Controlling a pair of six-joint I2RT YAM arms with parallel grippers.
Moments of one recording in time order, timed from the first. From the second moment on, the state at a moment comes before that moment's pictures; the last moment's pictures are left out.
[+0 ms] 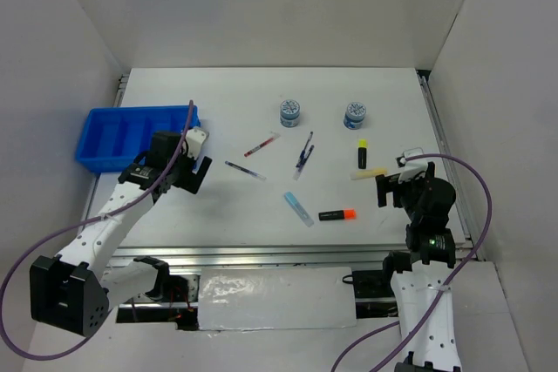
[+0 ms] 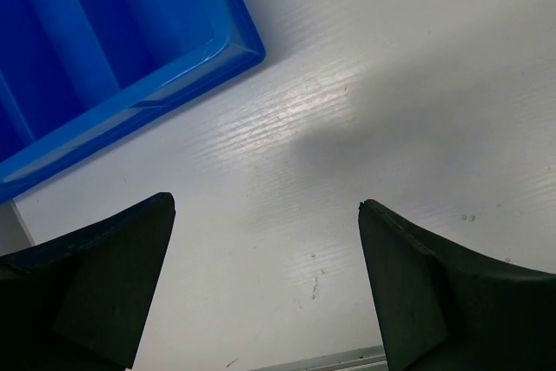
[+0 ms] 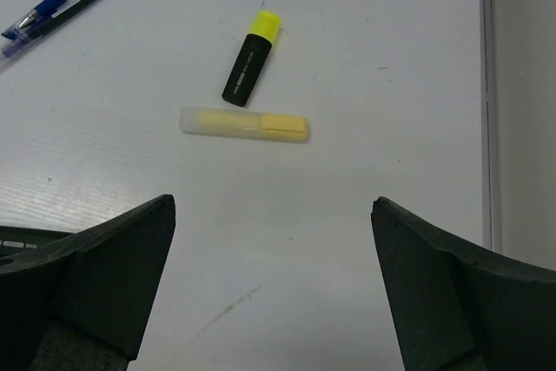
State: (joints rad) left arm -0.24 1.09 0.83 -0.56 -0.10 0.25; right arm -0.19 0.40 0.46 -0.42 -0.25 -0.30
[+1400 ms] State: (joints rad) left arm -0.43 2.21 1.85 -0.34 0.20 0.06; right arm -0.22 0.48 0.46 -0.44 -0.27 -0.32
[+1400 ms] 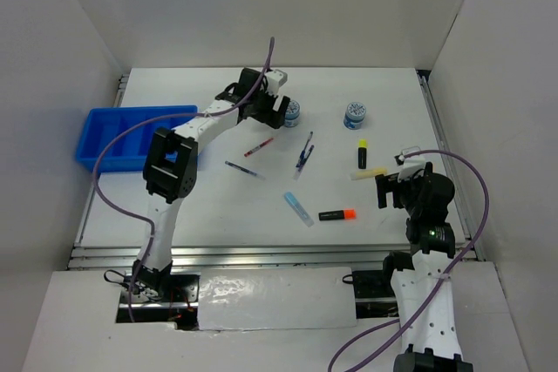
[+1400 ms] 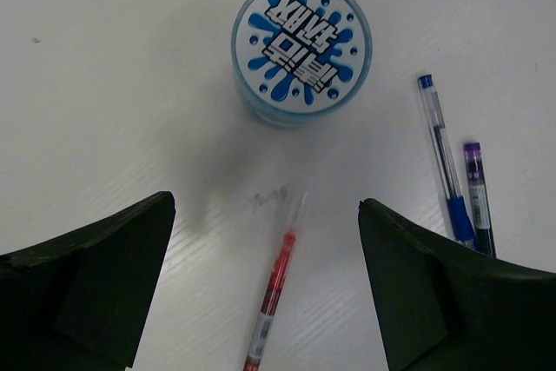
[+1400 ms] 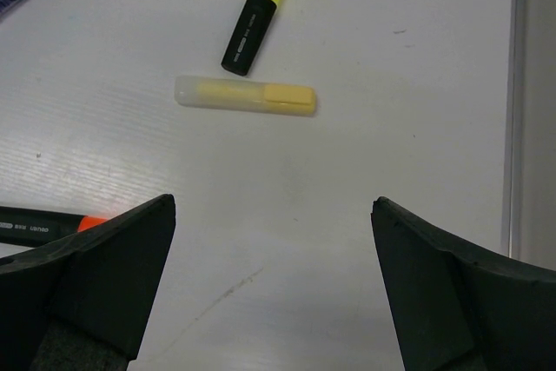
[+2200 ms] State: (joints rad) left arm -0.49 2.44 2.05 -0.22 0.15 0.03; right arm -0.24 0.51 0.46 -0.44 -0.27 -0.32
